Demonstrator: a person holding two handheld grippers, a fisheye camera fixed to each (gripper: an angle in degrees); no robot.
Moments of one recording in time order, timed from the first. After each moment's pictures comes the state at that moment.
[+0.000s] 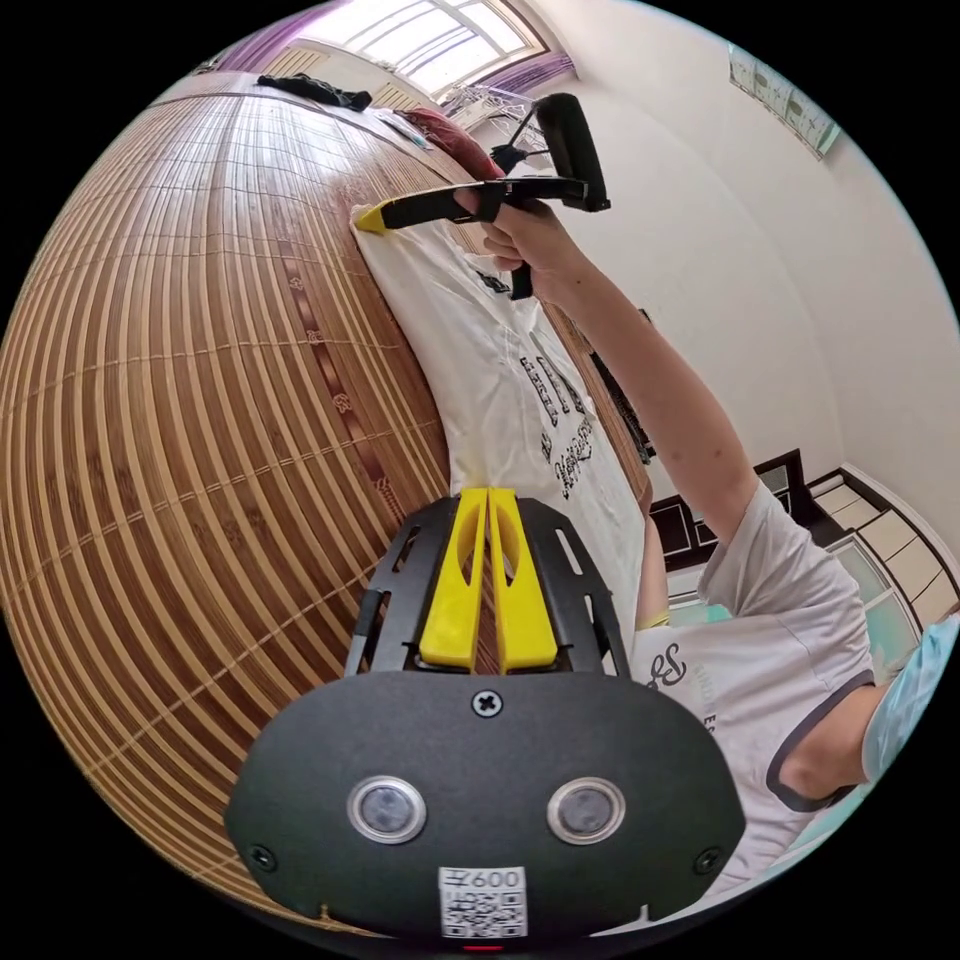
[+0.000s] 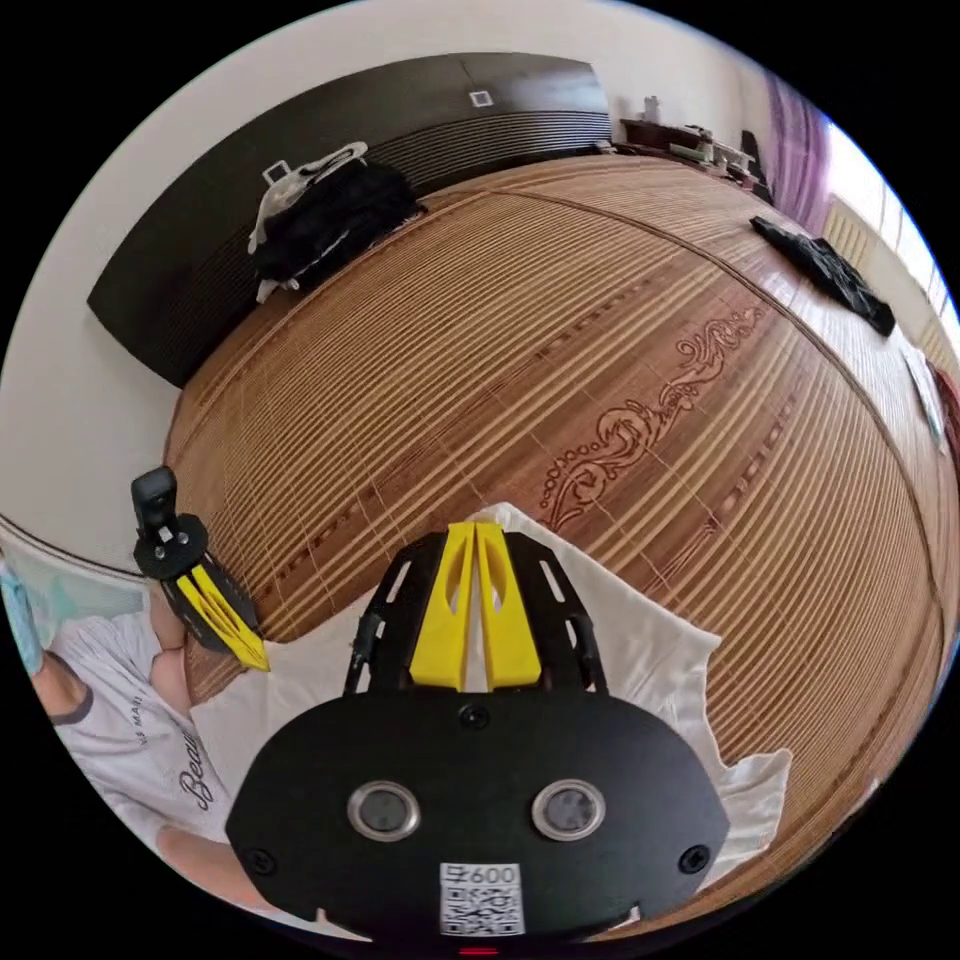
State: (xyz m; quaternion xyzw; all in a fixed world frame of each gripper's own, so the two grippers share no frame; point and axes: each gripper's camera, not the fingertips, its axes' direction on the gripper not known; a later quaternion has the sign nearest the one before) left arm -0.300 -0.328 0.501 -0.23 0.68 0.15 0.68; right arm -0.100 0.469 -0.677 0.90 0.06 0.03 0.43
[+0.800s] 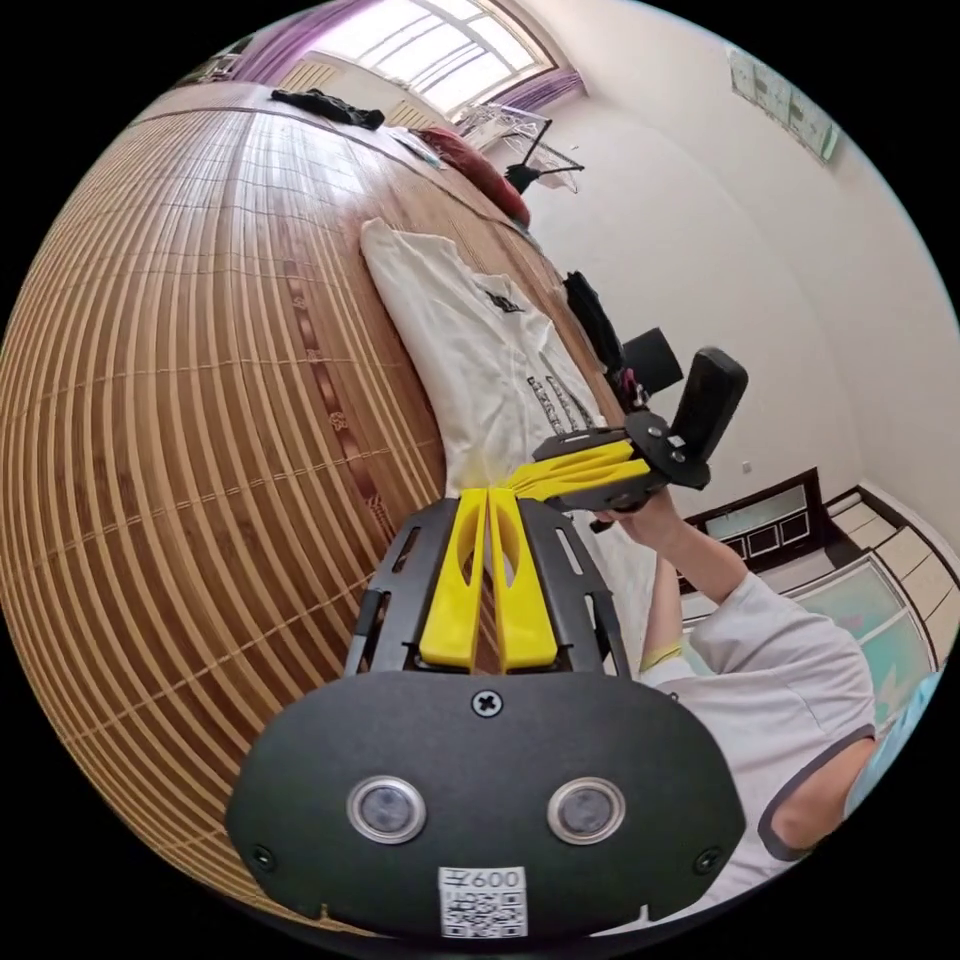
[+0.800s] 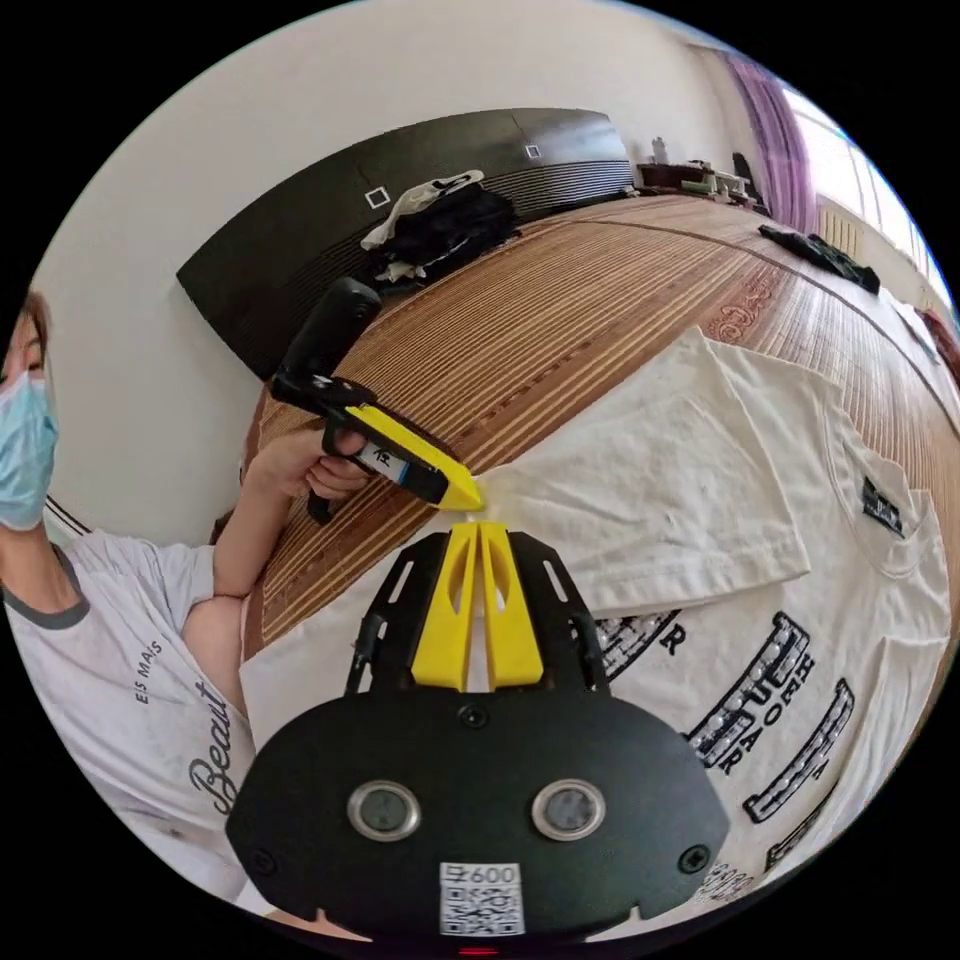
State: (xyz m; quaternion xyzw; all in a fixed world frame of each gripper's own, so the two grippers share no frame) left arm -0.290 -0.331 0.485 -0.22 0.66 0.13 0.70; right arm -0.251 0.302 -0.496 0.93 0.04 -0.04 0.36
